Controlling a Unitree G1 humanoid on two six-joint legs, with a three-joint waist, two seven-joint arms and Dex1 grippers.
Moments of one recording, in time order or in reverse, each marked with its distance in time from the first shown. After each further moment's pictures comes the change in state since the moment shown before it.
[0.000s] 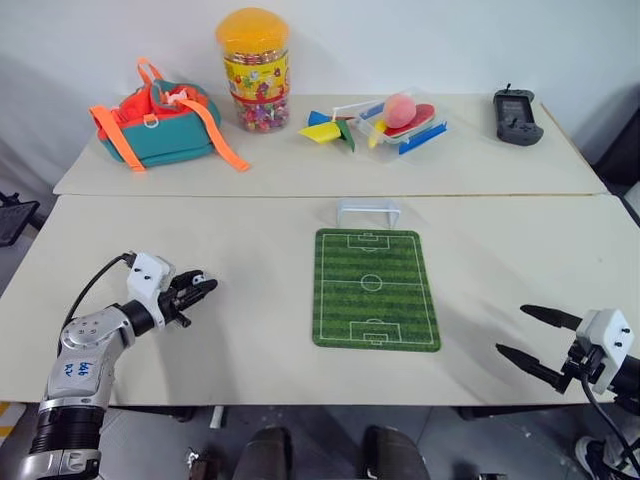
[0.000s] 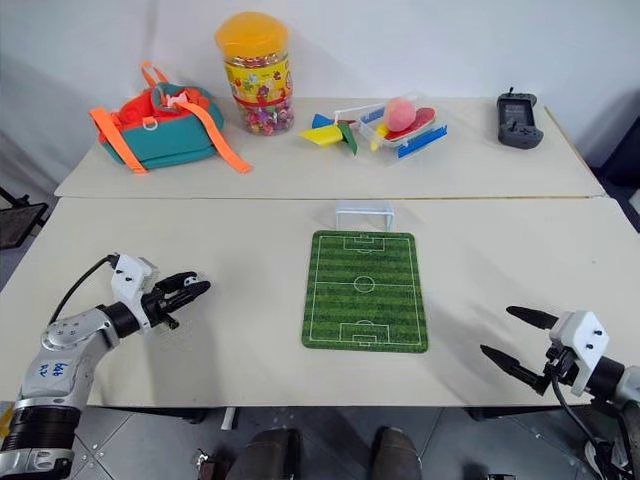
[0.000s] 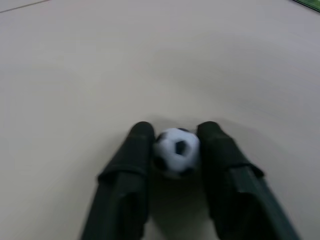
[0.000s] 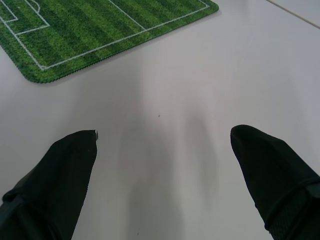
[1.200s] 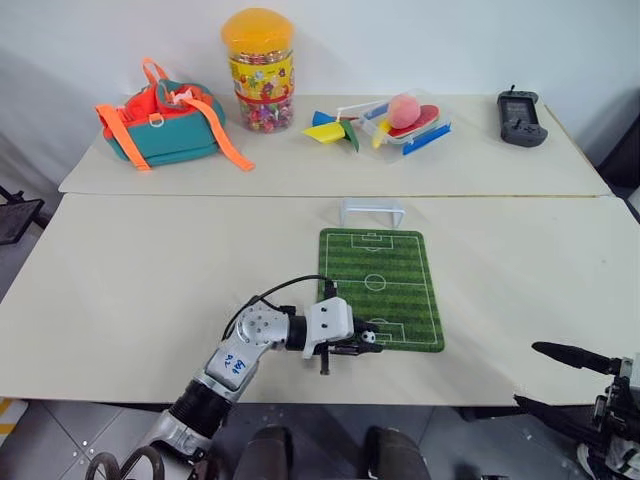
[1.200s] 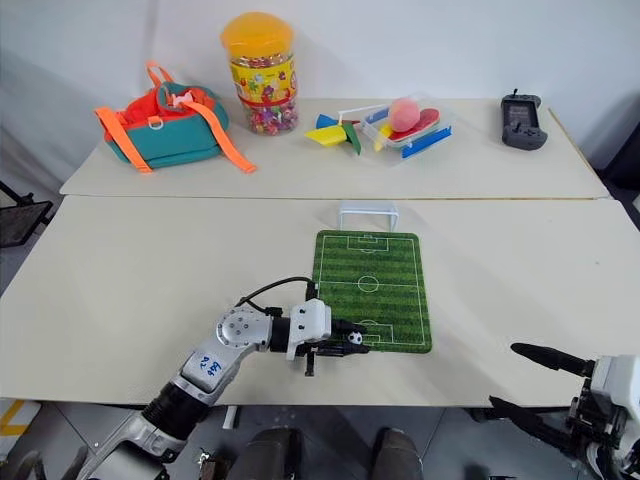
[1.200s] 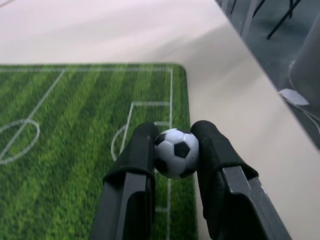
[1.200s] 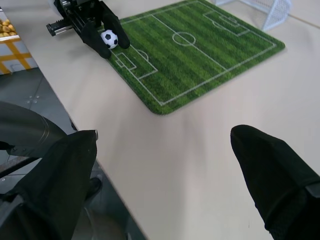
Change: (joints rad) left arm -0.196 -0.361 -0.631 -0.132 0.231 -0.148 -0.204; right arm 0.389 0.045 -0.233 -0.404 0.203 0.154 0.147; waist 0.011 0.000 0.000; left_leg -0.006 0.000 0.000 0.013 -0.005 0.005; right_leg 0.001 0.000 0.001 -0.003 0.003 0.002
